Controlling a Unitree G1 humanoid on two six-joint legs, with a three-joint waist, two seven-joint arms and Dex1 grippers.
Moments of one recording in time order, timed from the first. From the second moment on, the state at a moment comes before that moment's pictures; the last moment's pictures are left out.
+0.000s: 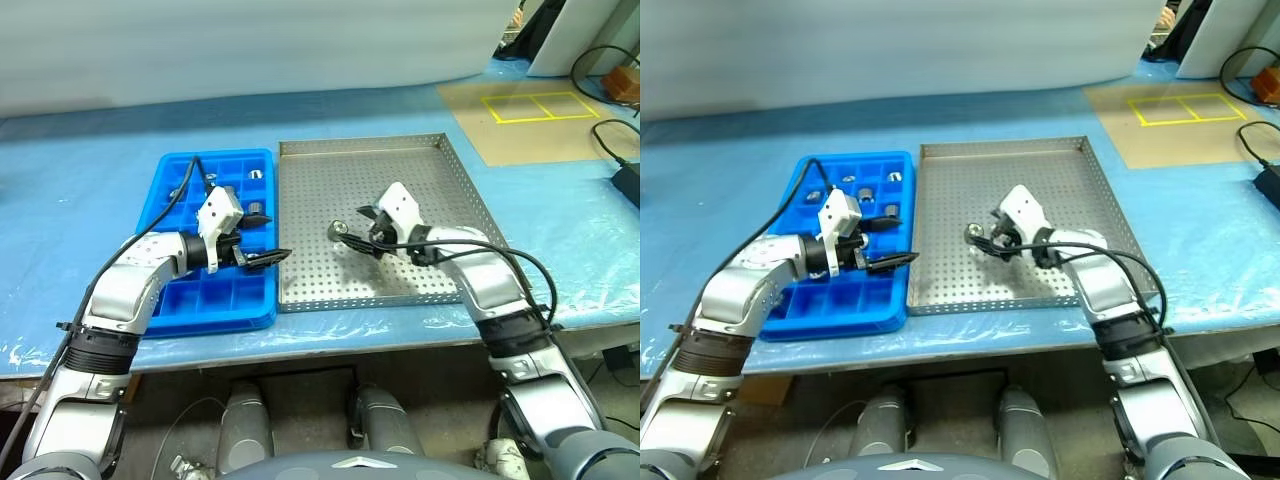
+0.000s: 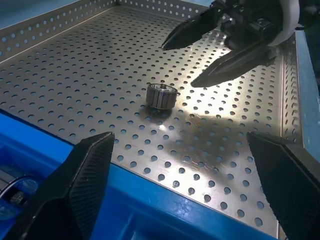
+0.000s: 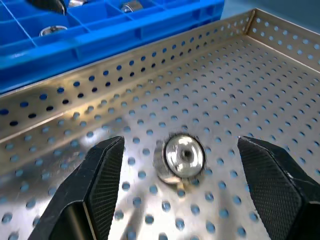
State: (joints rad) left arm -0.42 0.57 -0.05 -0.03 -0.39 0.45 -0.99; right arm -0.58 -0.40 0.20 0.12 0.12 0.42 0.76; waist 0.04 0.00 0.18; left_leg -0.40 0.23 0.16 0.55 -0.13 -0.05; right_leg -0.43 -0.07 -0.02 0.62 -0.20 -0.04
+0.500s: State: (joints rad) left arm -0.37 0.58 -0.03 -0.10 -0.41 0.49 -0.96; right arm -0.70 -0.27 0.25 0.49 0.06 0.24 0.78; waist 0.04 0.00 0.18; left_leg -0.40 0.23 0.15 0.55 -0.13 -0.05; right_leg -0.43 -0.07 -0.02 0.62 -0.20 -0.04
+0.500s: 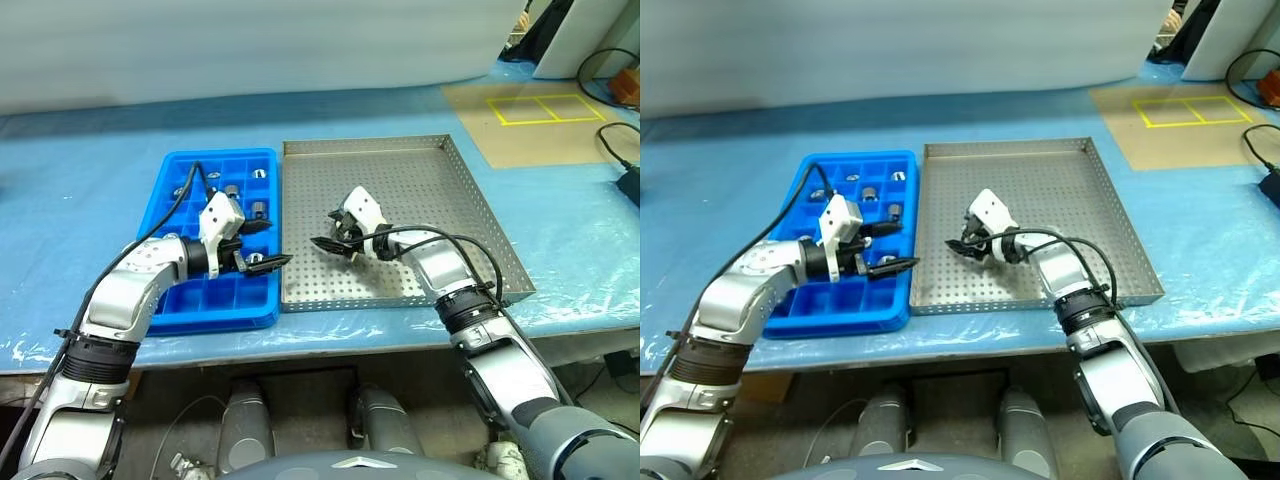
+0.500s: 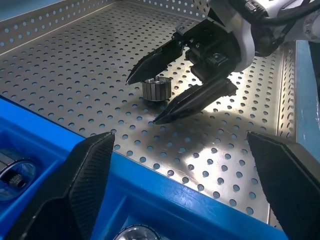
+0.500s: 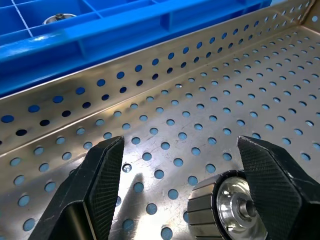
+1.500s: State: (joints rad) left arm -0.40 0.60 -0.05 -0.12 -0.42 0.52 -0.95; right arm -0.69 -0.26 0.23 0.55 0.00 0.17 0.69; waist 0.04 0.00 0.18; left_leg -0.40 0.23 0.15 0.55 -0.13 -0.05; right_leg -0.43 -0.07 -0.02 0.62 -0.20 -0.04
